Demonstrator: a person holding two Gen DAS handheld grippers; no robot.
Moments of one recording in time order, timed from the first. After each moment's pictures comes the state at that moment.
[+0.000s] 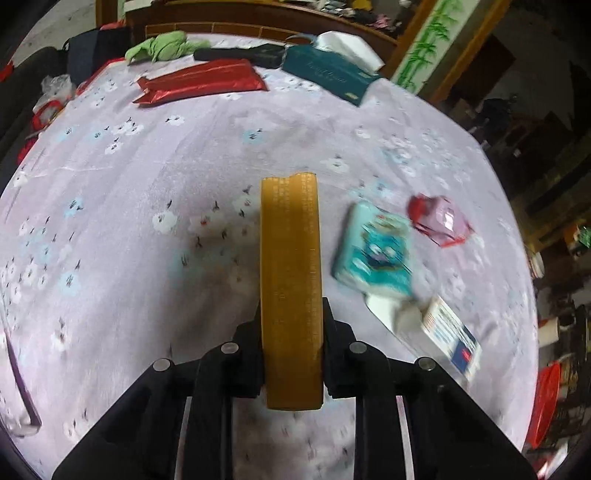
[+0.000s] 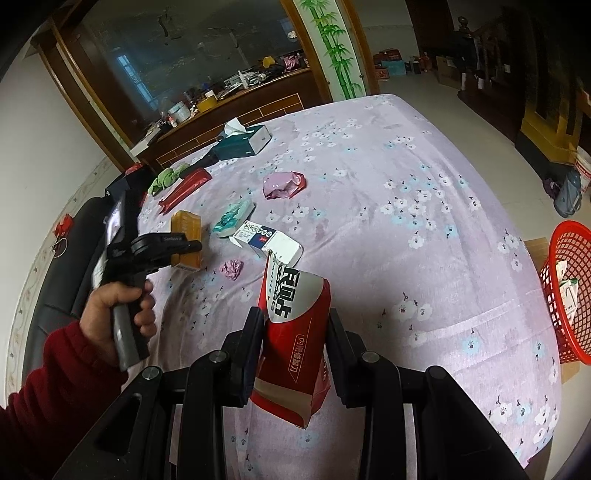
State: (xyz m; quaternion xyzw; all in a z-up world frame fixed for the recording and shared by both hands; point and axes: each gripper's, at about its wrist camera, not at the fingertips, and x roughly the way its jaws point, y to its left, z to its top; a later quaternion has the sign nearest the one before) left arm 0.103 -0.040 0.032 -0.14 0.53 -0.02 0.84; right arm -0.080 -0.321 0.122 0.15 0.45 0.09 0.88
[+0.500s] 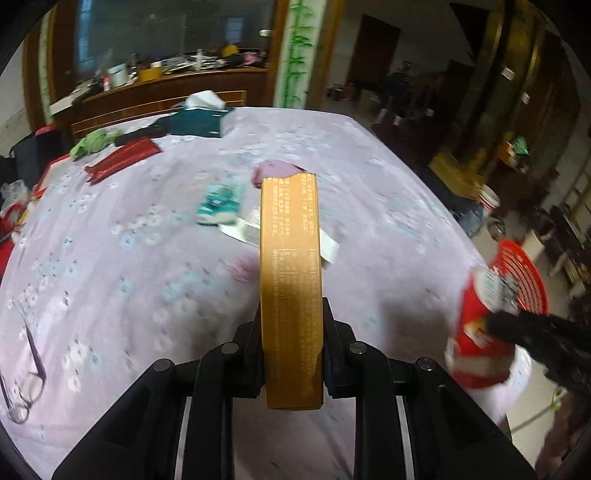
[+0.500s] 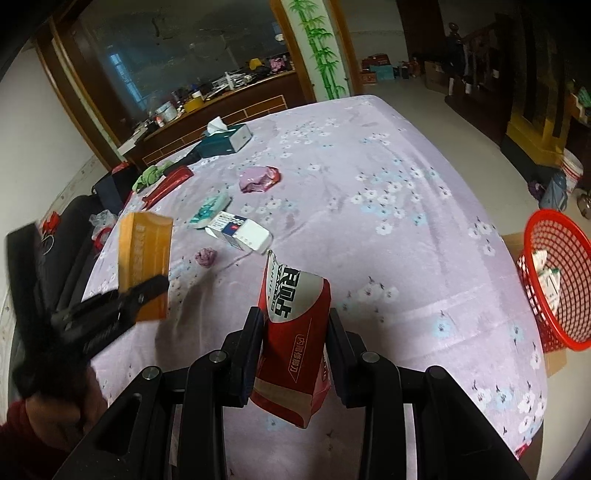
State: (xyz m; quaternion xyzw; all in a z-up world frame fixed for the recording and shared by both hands) left arm -0.056 -0.135 0.094 -0.01 0.43 -0.16 0.89; right arm -0.105 -0.342 0.111 0.14 0.45 0.06 0.88
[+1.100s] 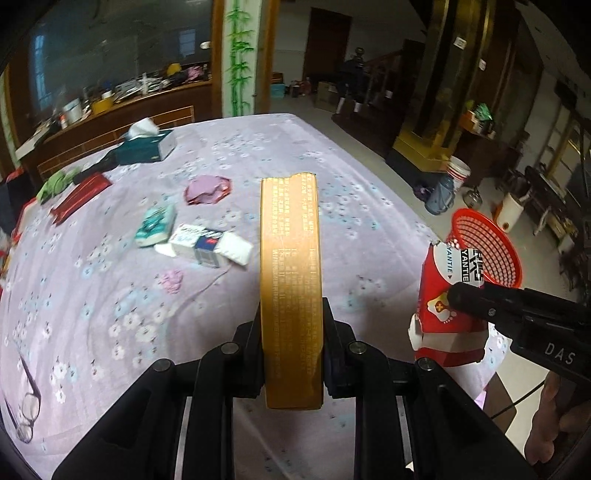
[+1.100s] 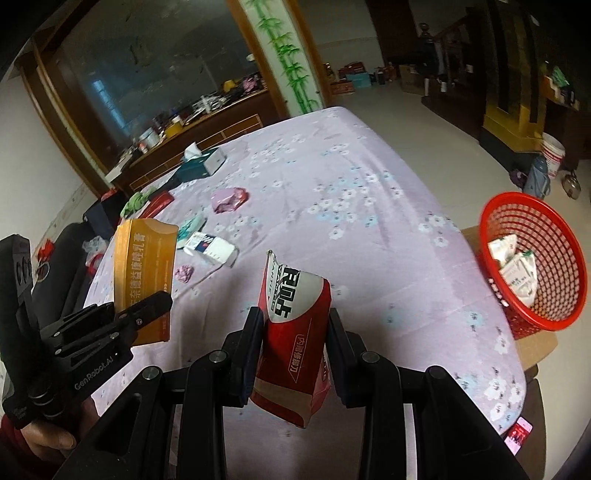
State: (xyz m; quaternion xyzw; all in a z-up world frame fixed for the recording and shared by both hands) left arm -0.082 -0.211 0.117 0.05 0.42 -0.22 0.88; right arm -0.136 -0.392 0.121 0.17 0.42 0.02 0.89
